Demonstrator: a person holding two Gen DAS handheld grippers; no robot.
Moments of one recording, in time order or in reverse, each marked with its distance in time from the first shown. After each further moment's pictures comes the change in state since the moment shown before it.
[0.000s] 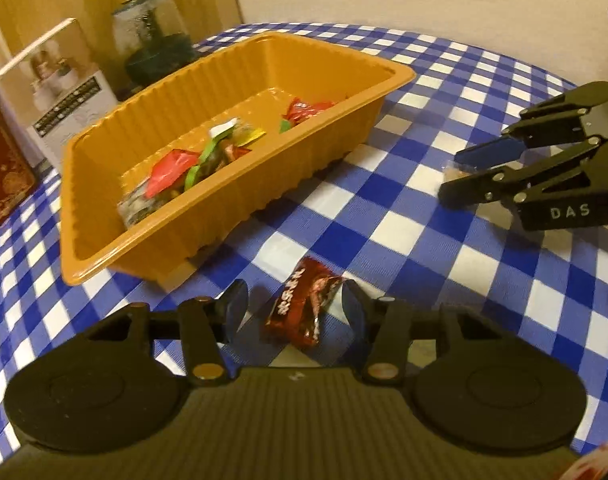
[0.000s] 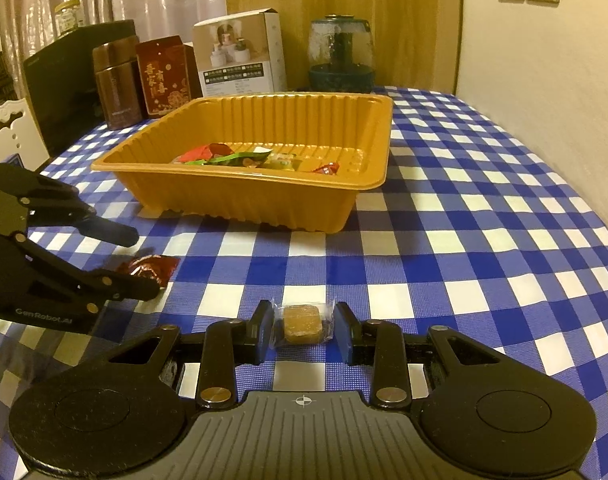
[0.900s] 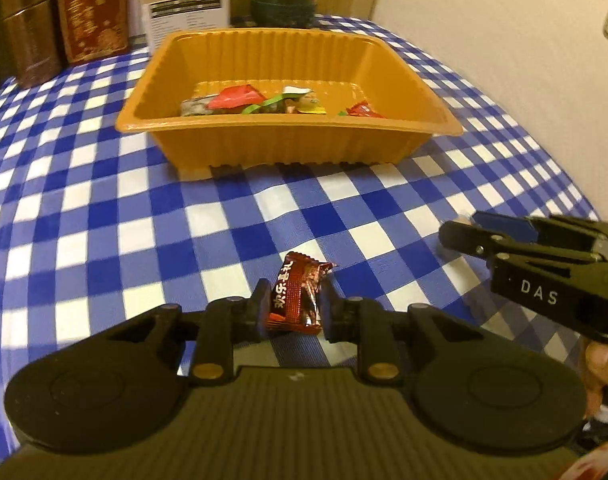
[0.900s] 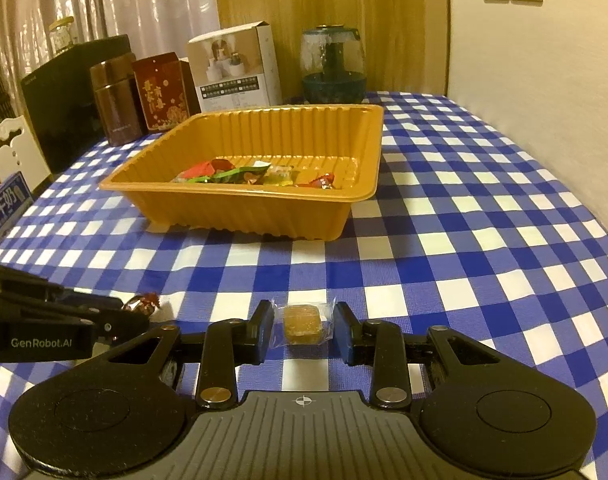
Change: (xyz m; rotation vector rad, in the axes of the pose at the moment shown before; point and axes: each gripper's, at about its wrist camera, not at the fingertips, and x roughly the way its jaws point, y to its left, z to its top) left arm -0.044 -0.022 -0.012 -0.576 0.042 0.106; right arm -0.025 0.001 0.005 0.053 -0.015 0.007
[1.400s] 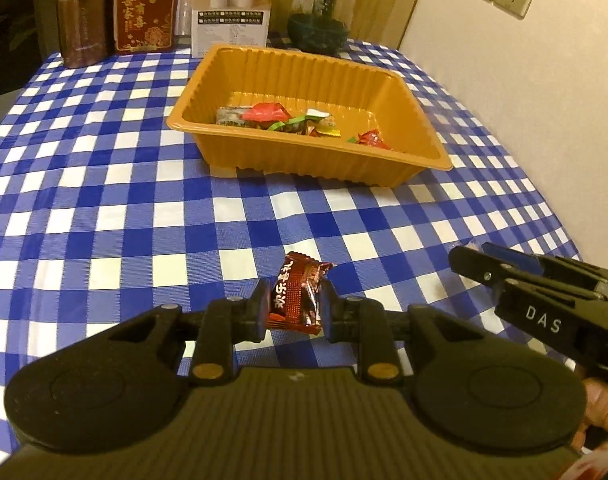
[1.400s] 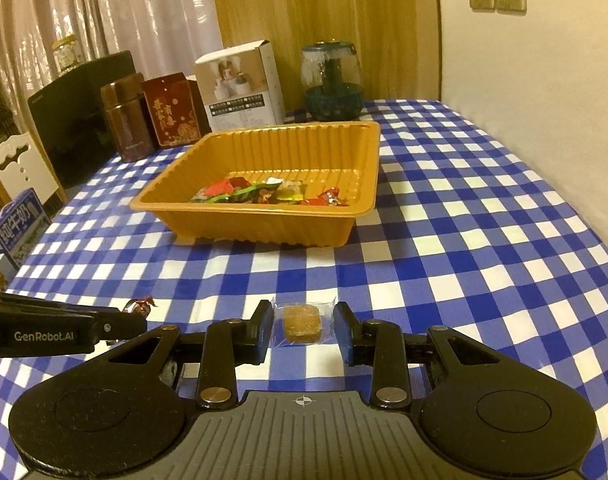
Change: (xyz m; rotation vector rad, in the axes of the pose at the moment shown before) left arm -0.052 -0.004 -0.006 -0.128 -0.034 0.025; right arm -0.045 0.012 0.009 0.031 -0.003 0.018
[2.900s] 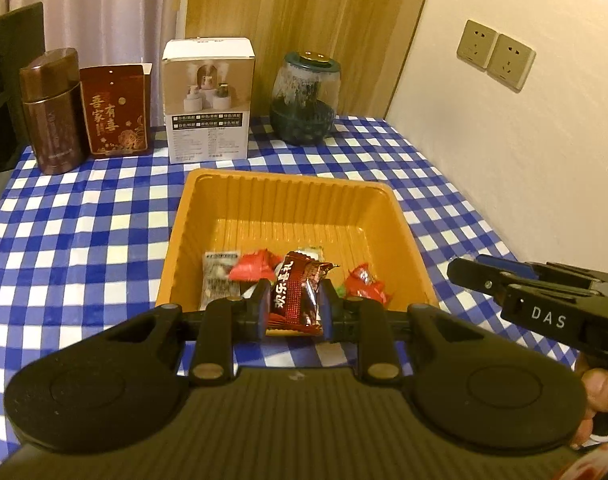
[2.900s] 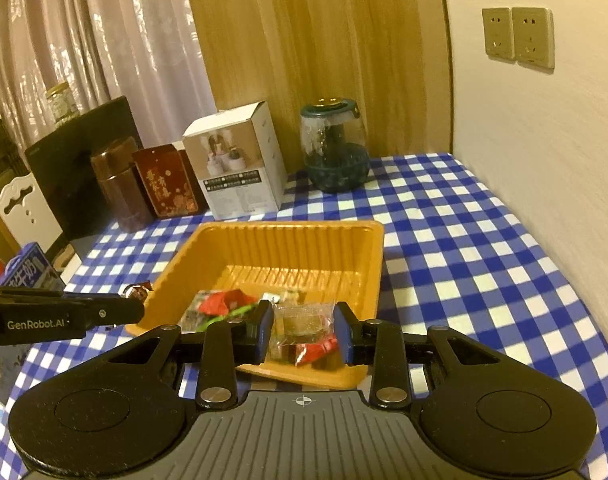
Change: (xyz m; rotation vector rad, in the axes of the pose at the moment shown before) left arm 0.002 -0.002 0.134 0.055 -0.111 -0.037; right arm 0.028 -0.028 0.125 0.030 -0.046 0.043
